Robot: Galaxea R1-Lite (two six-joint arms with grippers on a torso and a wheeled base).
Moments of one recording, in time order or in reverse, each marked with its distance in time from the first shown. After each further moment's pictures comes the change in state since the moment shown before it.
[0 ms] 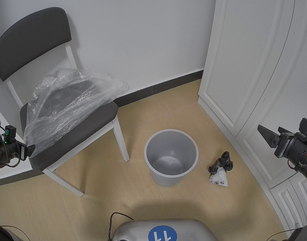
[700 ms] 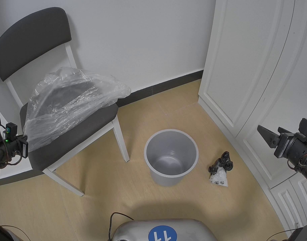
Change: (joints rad) left arm -0.018 0.011 0.020 -0.098 -0.046 -0.009; right arm 0.000 0.003 0.001 -0.001 0.000 -0.001
